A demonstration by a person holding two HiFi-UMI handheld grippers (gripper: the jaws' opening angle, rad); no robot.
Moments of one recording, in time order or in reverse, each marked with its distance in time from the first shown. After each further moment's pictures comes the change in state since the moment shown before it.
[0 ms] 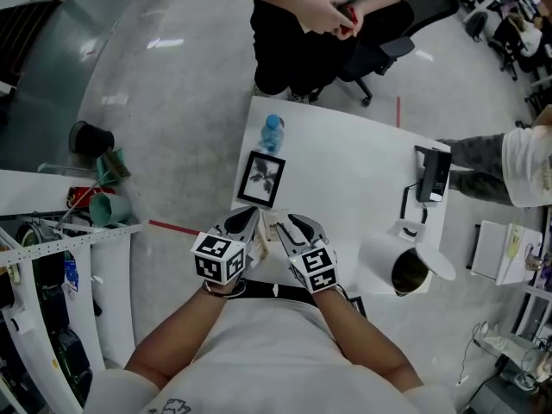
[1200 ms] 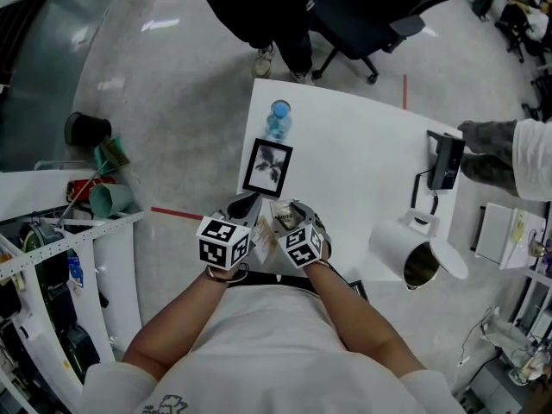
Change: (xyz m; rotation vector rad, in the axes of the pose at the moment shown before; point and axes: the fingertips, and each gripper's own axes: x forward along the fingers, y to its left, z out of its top) left arm 0.023 0.034 -0.014 0.031 0.113 -0.008; right arm 0.087 -0.011 -0.113 -0.148 0.343 -0.048
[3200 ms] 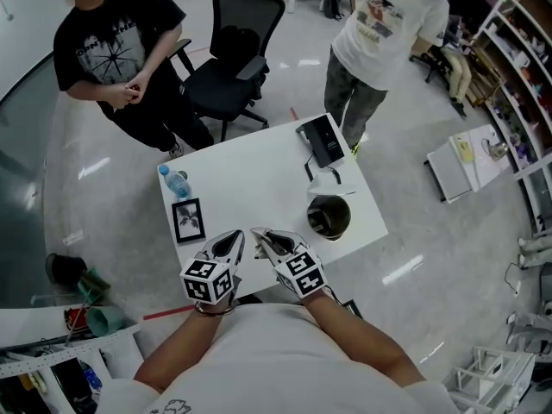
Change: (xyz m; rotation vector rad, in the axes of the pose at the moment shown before) left arm -0.023 -0.234 0.014 0.255 -0.112 -0.336; right arm -0.281 -0.039 -0.012 0.354 -0.474 -0.265
